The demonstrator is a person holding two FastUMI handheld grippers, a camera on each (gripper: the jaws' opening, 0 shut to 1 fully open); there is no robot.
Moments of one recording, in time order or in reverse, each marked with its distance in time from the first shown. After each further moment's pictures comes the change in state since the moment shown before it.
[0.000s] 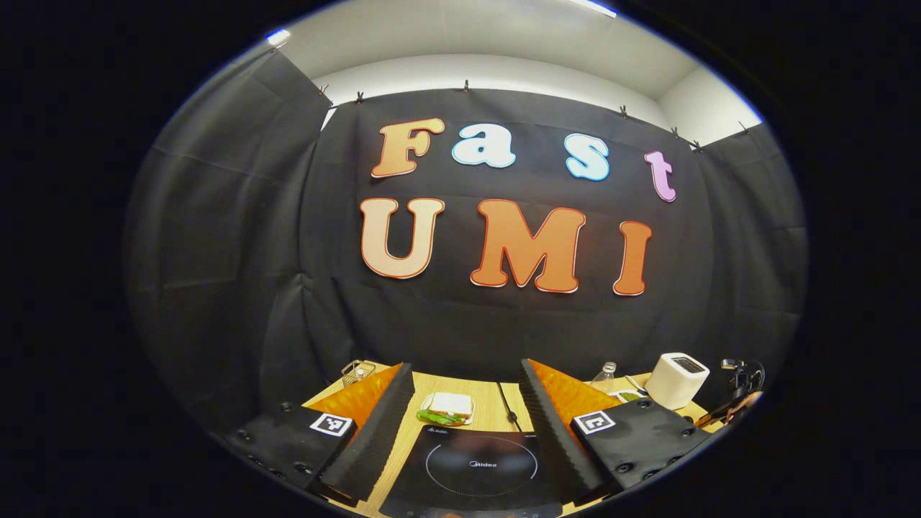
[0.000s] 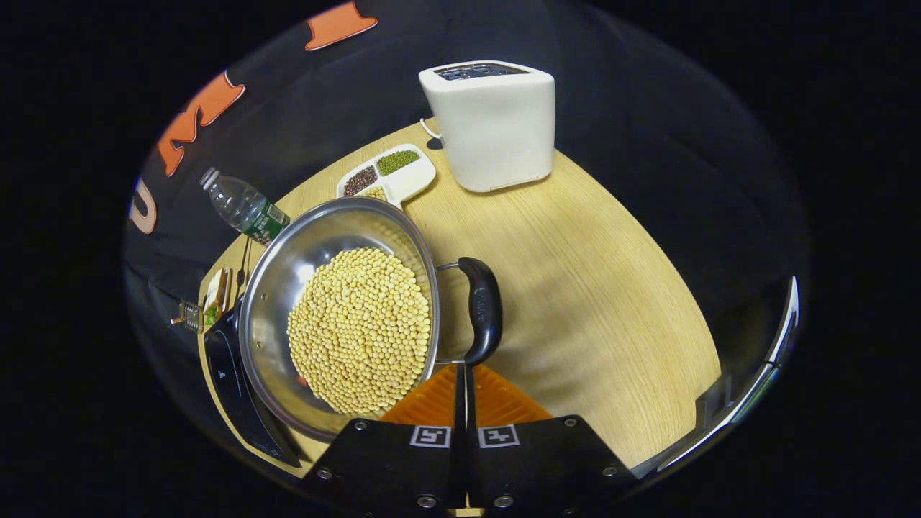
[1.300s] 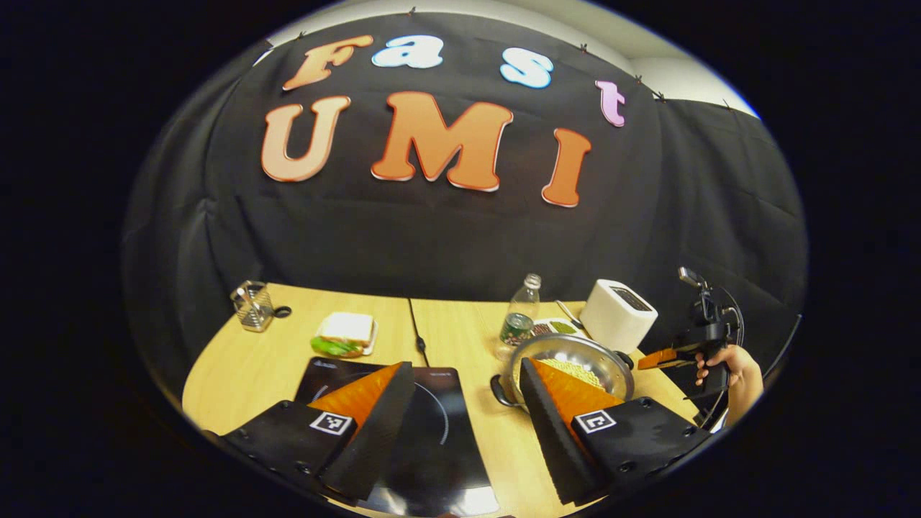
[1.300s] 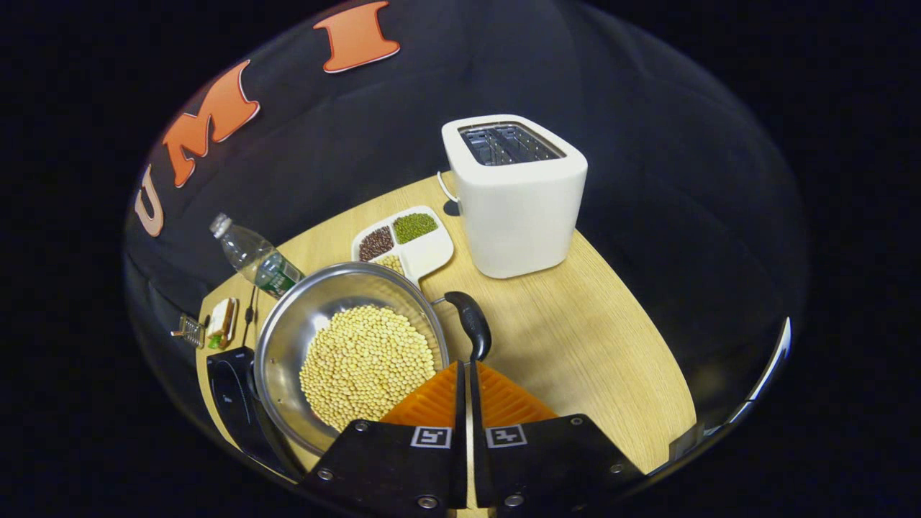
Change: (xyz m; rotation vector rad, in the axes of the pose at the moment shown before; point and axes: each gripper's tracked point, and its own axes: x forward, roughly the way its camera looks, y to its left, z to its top) left arm 0.040 -0.162 -0.153 -0.017 0.430 -0.324; right arm -0.025 0.021 0.082 -0.058 -0.176 0.039
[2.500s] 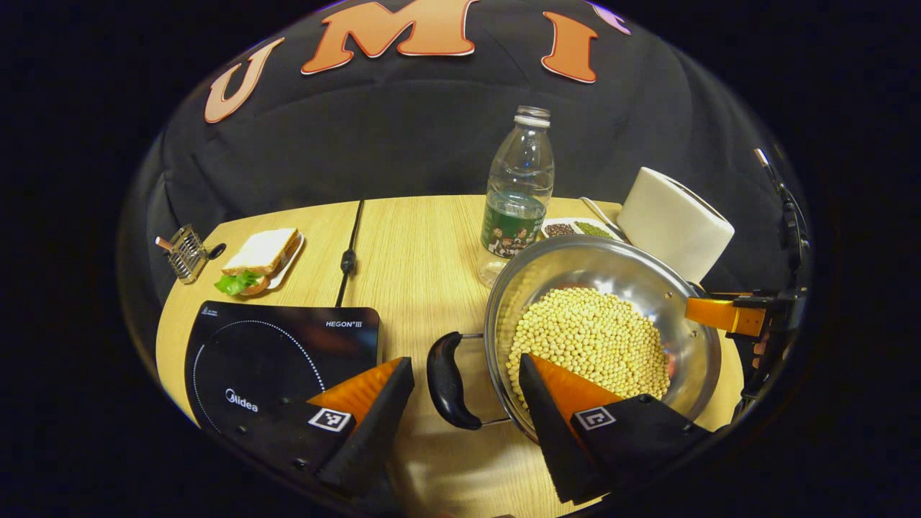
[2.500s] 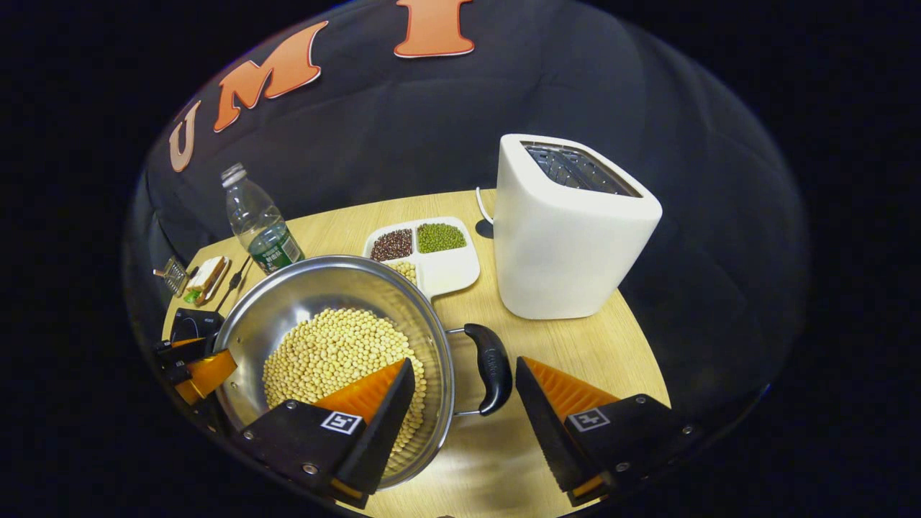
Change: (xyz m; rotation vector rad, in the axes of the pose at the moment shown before) left arm 0.184 -0.045 -0.141 0.056 0.325 0.116; right arm 0.064 -0.004 0.009 -0.234 -0.096 0.013
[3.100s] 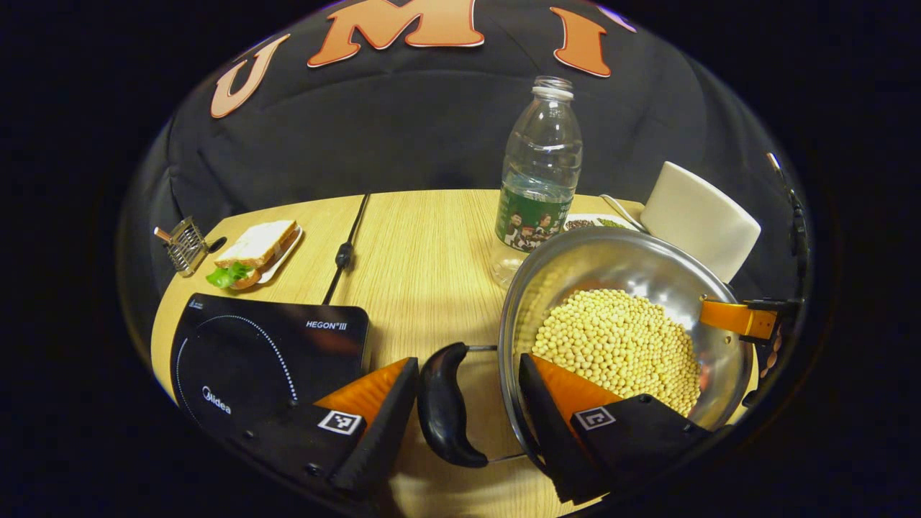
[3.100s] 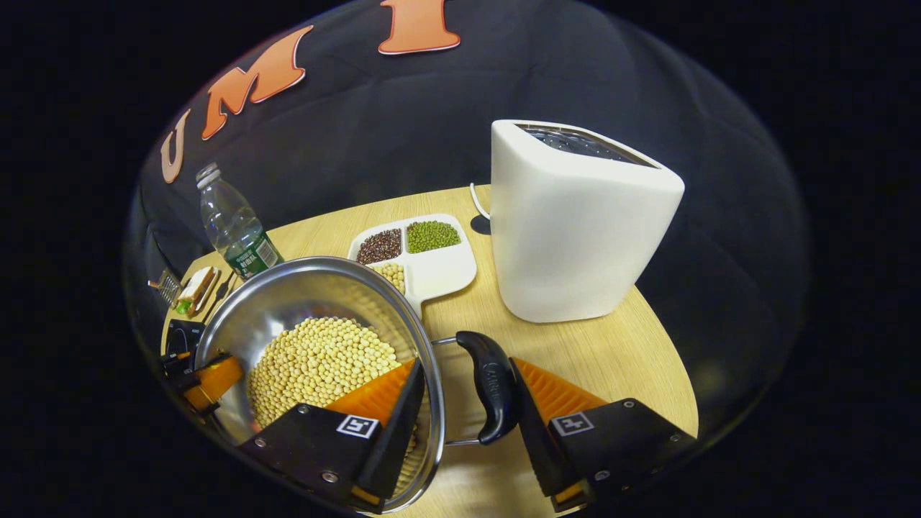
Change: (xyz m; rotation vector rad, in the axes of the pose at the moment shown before) left arm 0.044 0.005 -0.006 -0.012 -0.019 0.043; right arm 0.031 -0.003 -0.002 0.013 -0.038 -0.006
